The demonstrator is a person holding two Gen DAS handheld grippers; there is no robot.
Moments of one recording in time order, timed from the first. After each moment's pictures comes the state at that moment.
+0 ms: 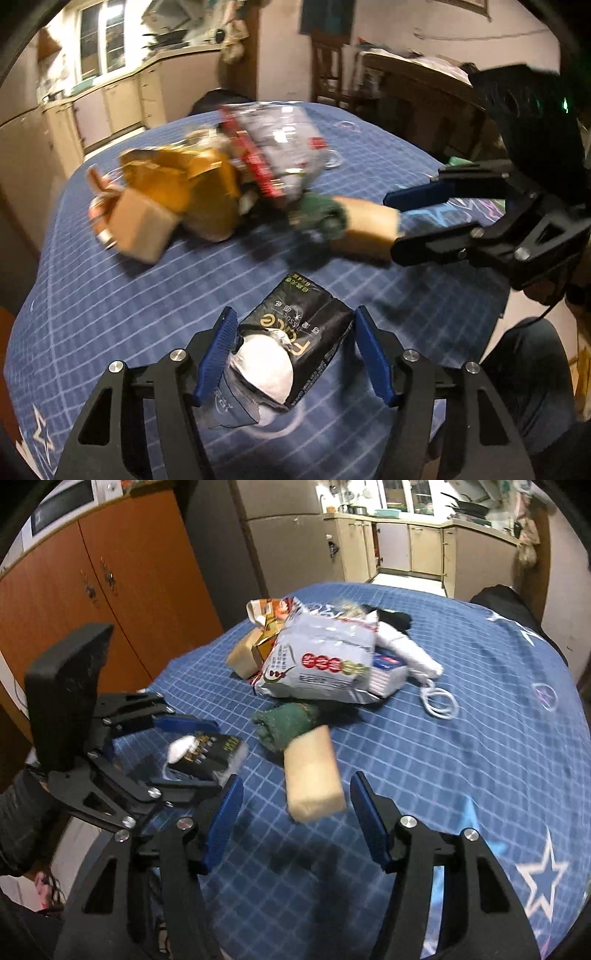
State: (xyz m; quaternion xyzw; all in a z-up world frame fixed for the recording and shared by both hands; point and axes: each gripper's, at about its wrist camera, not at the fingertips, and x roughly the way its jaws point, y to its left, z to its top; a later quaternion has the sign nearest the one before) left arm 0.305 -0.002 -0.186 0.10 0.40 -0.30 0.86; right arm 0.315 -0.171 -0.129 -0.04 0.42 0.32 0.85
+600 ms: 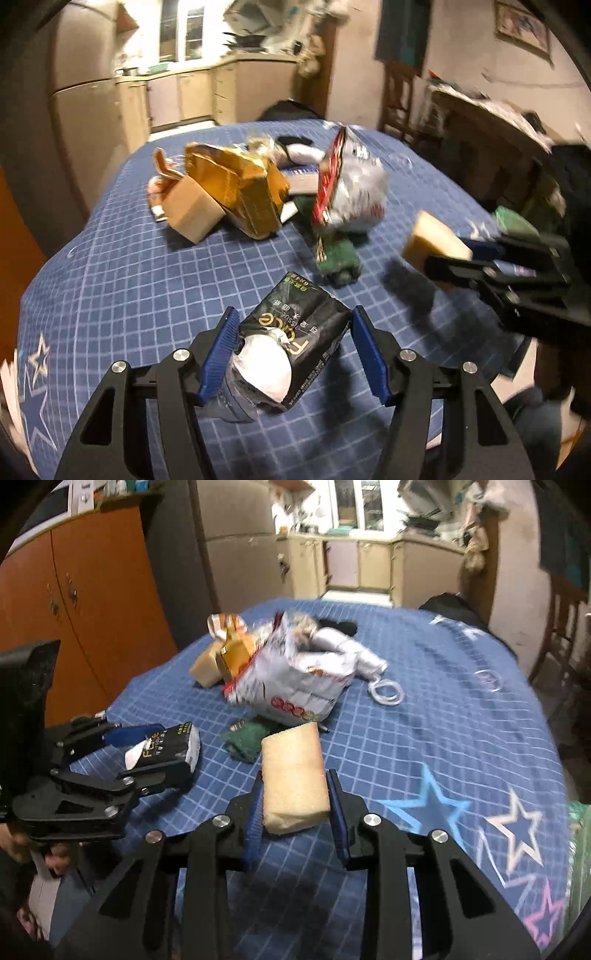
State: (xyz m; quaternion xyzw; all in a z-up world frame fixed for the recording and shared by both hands) left arm 0.266 -0.011 -0.171 0.03 0.38 -0.17 0.91; right arm 0.276 -0.189 -0.123 -0.02 0.38 0.21 0.90
